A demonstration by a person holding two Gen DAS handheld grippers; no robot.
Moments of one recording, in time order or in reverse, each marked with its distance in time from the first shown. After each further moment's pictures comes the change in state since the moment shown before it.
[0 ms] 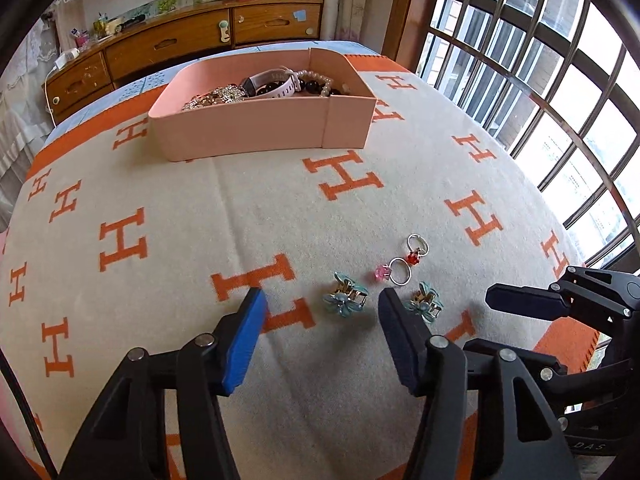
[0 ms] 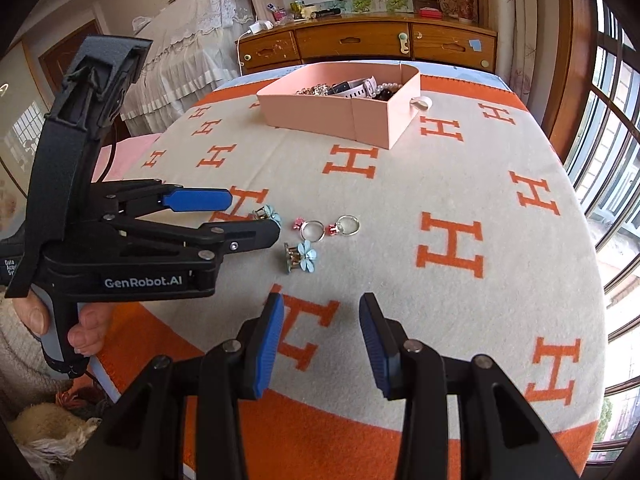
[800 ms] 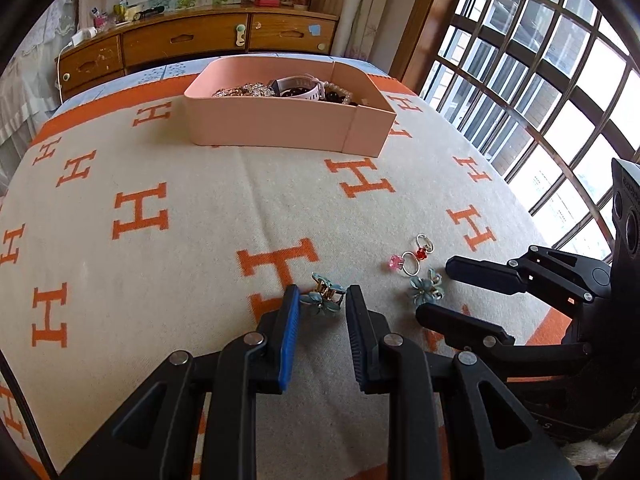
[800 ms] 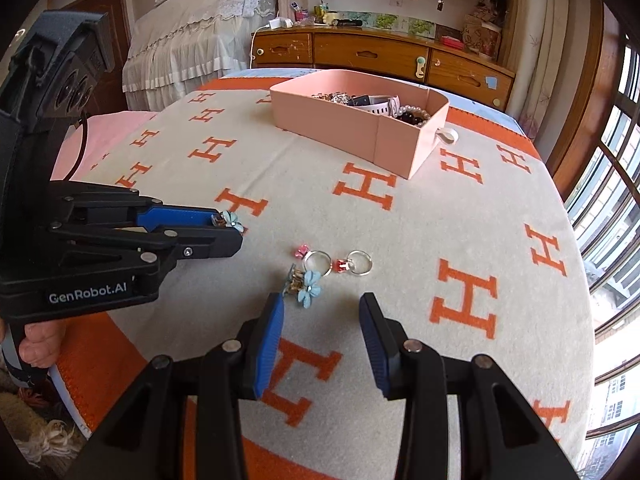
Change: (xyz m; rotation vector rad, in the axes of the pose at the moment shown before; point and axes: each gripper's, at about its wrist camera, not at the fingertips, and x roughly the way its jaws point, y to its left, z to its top) left arm -0.014 0.030 -0.019 -0.107 -0.065 -0.083; right arm 0.026 0.027 0.012 -0.188 -0.040 -0.109
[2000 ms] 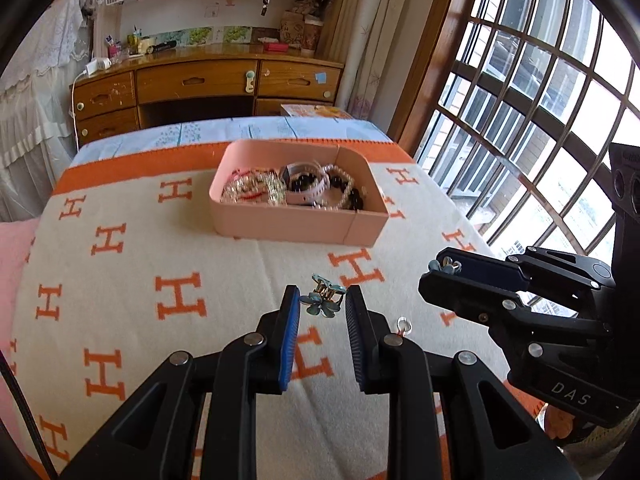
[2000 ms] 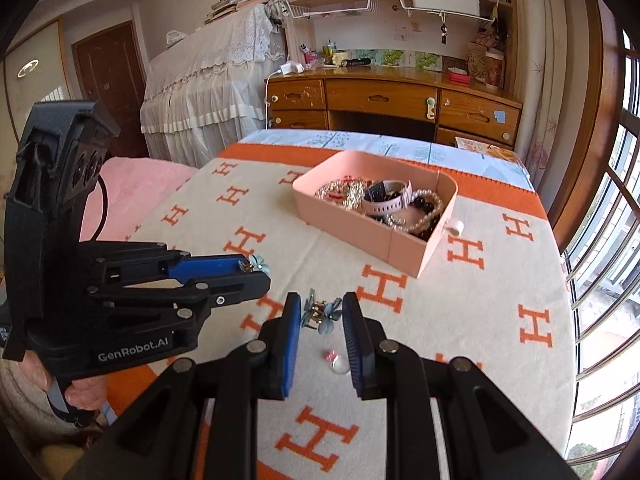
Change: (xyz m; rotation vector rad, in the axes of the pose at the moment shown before) left arm -0.059 -0.004 0.060 -0.010 -0.144 0.029; right arm -0.054 -0.012 0.078 0.085 -0.154 0.088
